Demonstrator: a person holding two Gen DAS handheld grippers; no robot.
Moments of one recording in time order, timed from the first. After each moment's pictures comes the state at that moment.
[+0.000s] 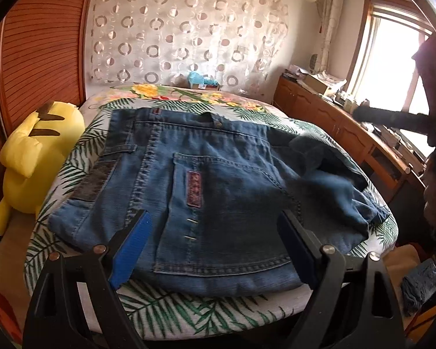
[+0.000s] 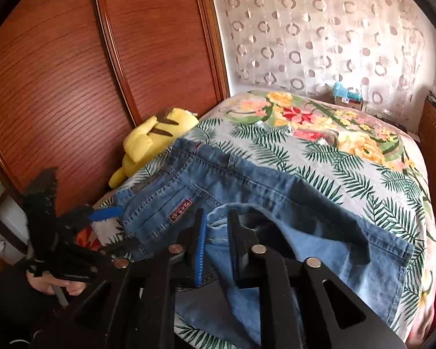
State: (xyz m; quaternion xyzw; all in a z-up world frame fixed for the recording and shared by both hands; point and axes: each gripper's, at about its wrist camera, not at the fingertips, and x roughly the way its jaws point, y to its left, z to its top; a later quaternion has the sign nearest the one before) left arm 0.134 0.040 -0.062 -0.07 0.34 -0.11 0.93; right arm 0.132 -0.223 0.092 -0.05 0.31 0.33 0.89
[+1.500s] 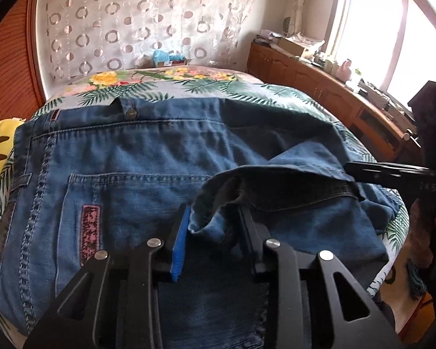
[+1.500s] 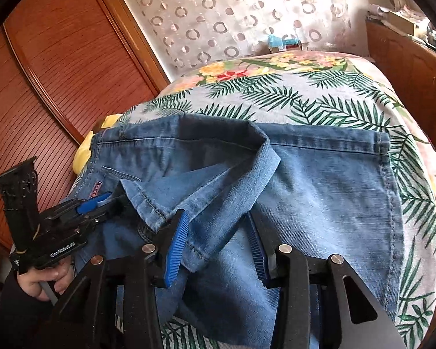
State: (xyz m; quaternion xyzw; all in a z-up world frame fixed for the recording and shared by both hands) left arm 0.215 -0.047 -0.085 -0.01 0.39 -0.18 0.90; right arm 0.172 -0.316 -0.016 0.10 0.39 0.21 0.89
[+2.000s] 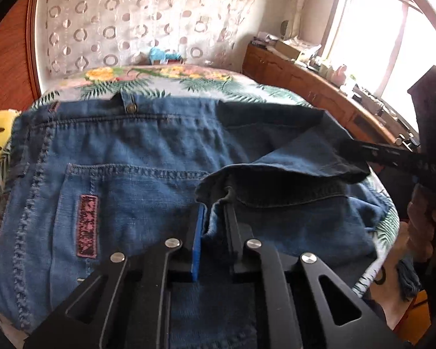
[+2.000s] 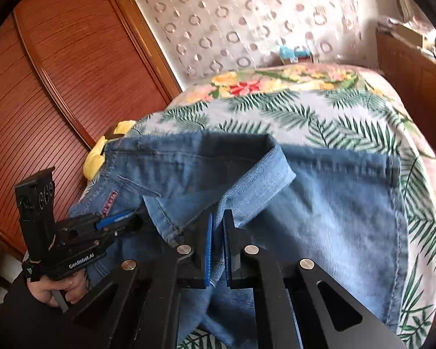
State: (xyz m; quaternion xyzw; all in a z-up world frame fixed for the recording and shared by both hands) left arm 0.206 -0.041 -0.082 -0.03 0.39 -0.19 0.90; right arm 0.166 -0.305 0.005 0.09 0.35 0.24 0.90
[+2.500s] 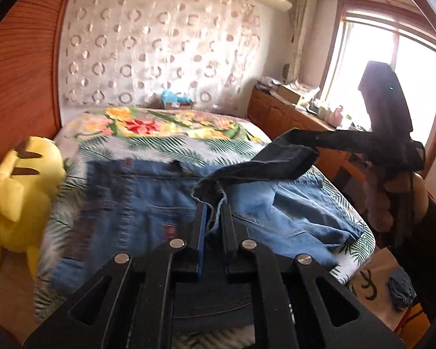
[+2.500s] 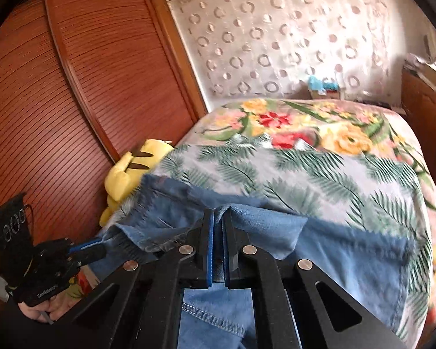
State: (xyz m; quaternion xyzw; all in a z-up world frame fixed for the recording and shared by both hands) left arm 0.145 0.042 0.001 -0.06 0.29 -0.17 0.94; right arm 0.185 -0.240 0.074 0.04 0.30 0.29 0.91
